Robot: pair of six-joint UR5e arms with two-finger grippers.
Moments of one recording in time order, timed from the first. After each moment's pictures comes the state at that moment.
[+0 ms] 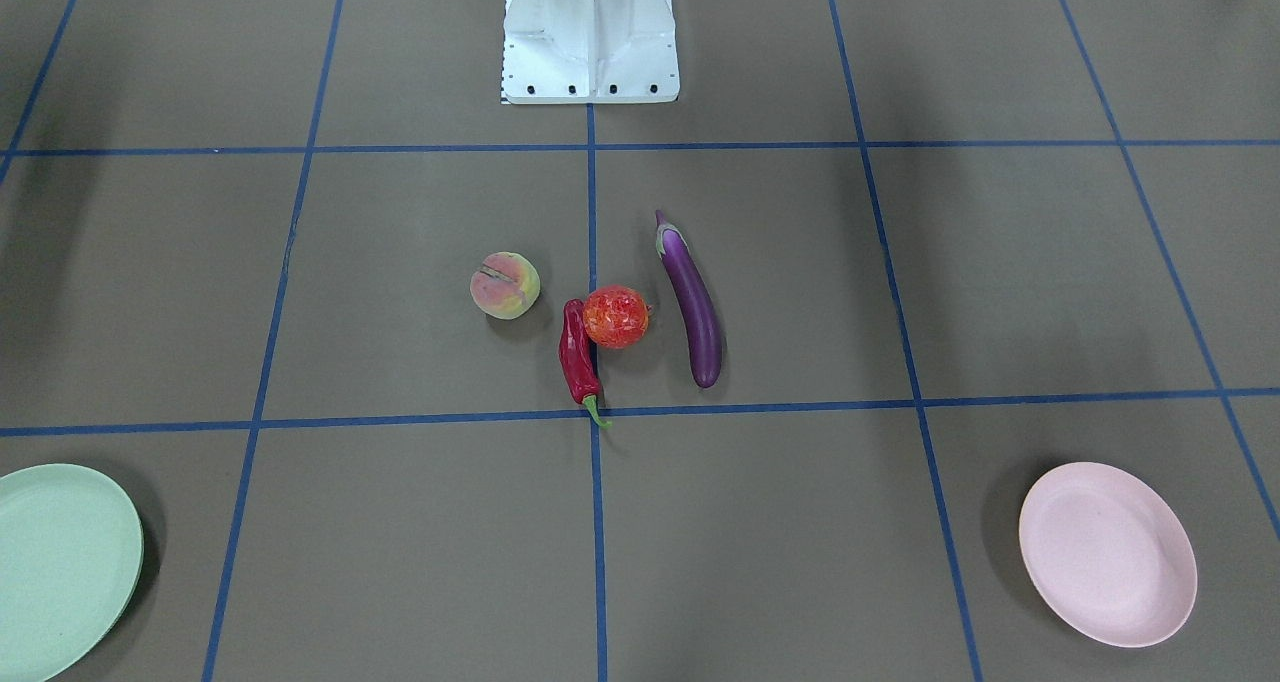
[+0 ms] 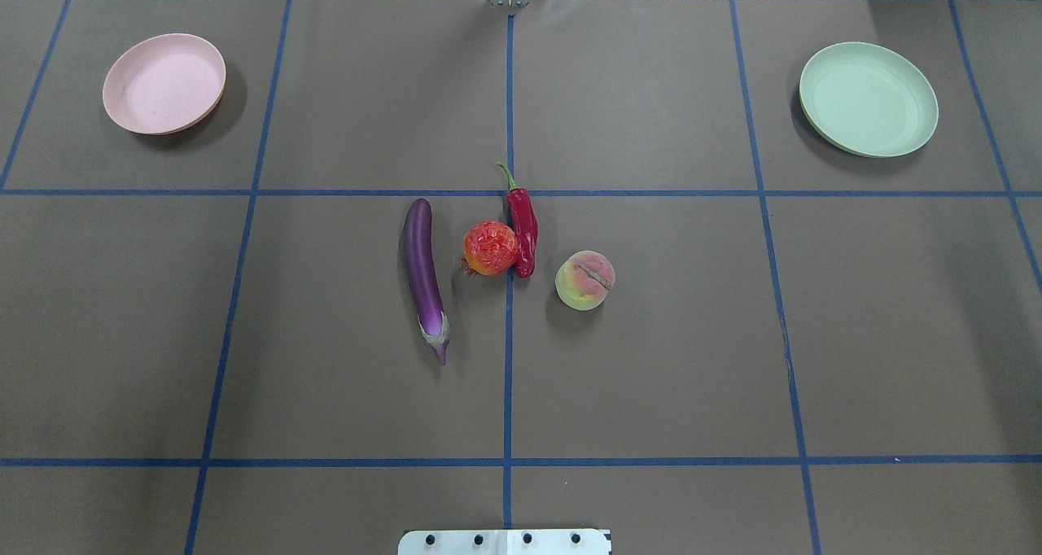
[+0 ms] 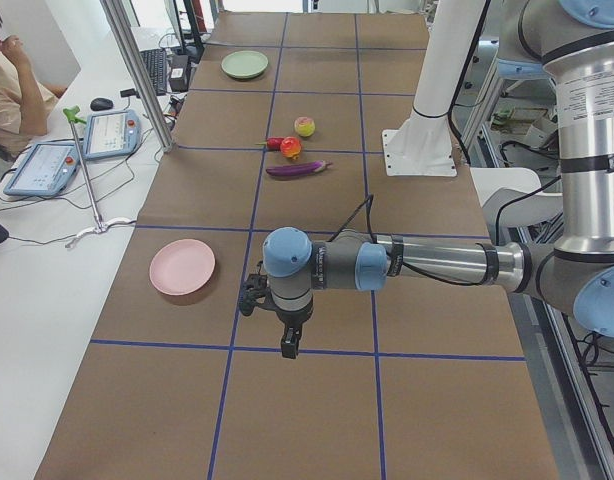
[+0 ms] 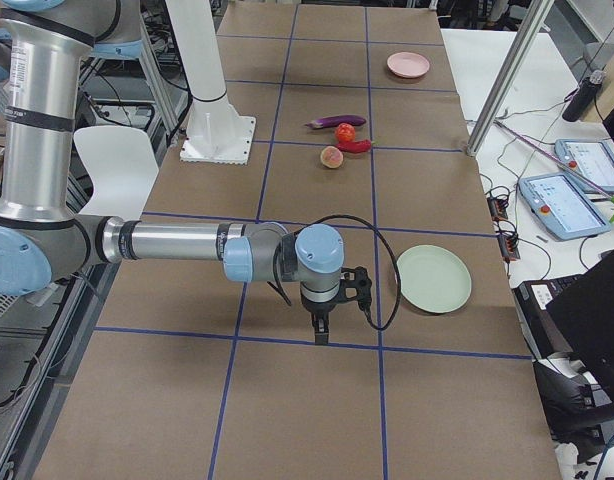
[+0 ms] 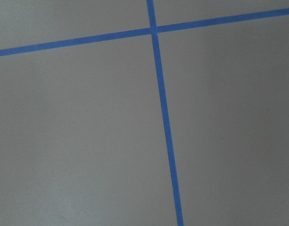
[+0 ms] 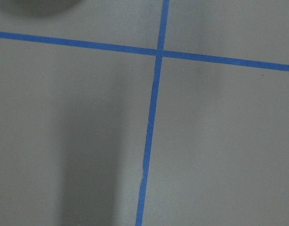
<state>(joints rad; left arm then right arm) -1.55 -1.40 -1.81 -1.50 -2.30 0.14 1.56 -1.75 1.78 -1.54 2.35 -0.07</state>
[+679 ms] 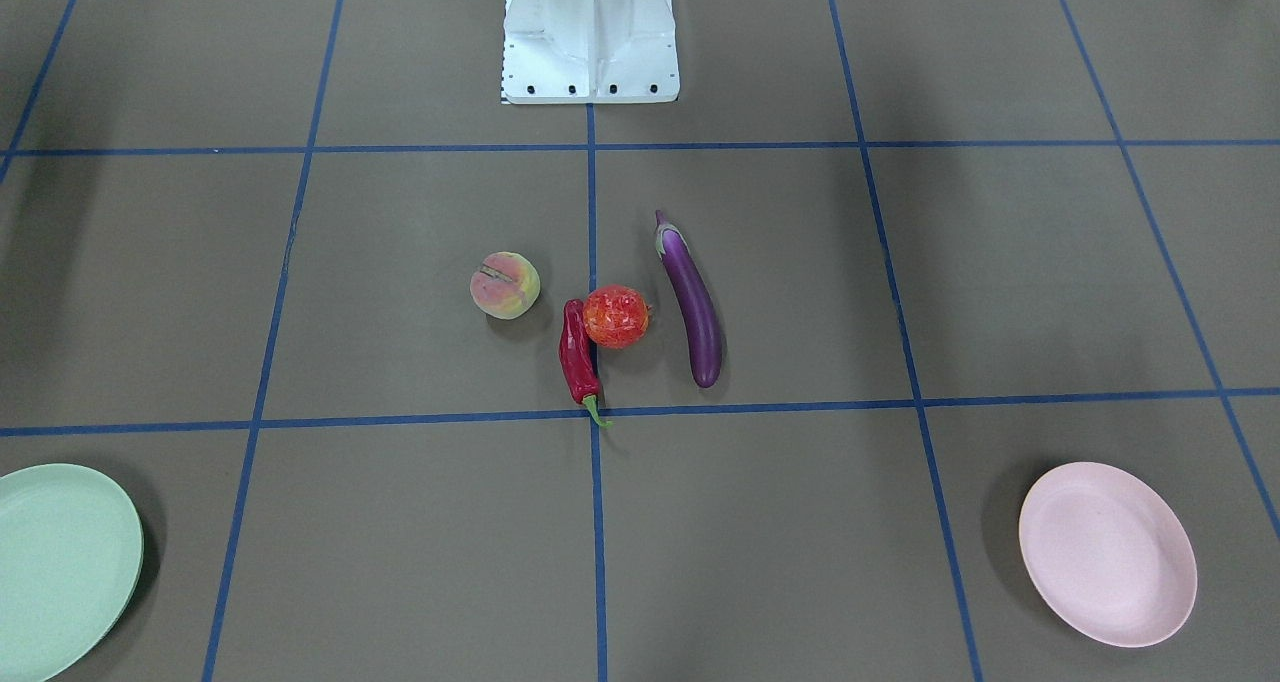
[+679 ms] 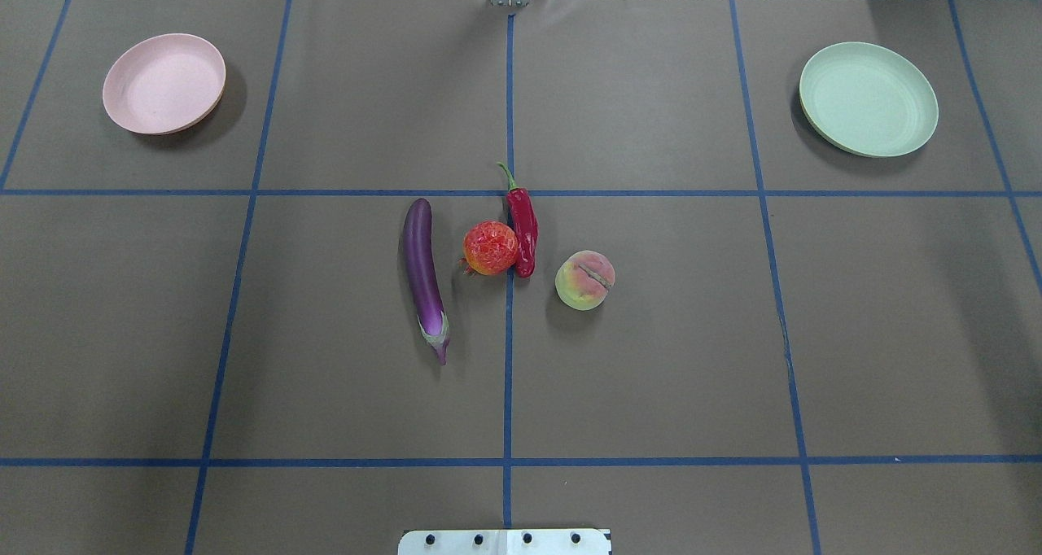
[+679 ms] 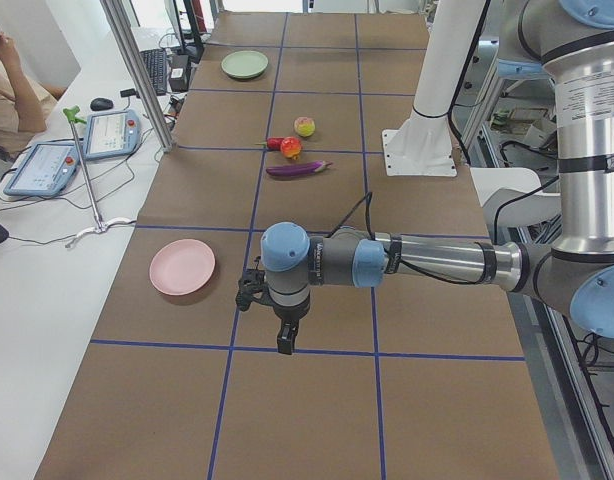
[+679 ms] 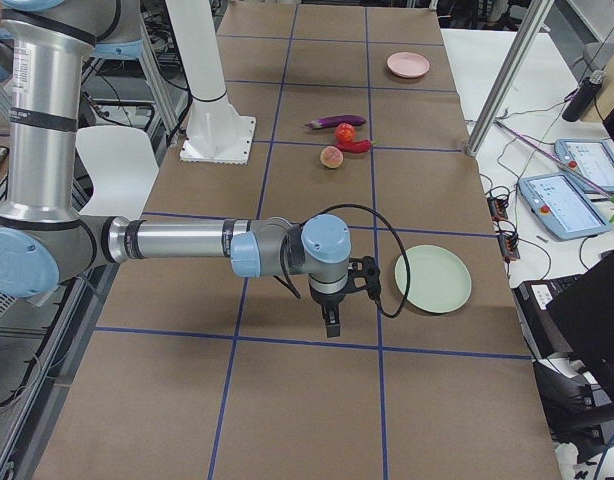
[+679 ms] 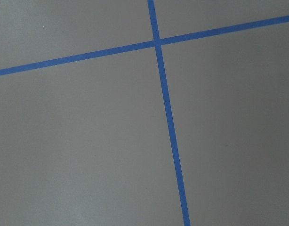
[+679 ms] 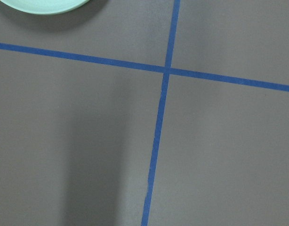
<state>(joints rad) -1.55 -1.41 -1.81 -1.51 -2.30 0.13 1.55 -1.72 1.78 -1.47 2.36 -0.07</state>
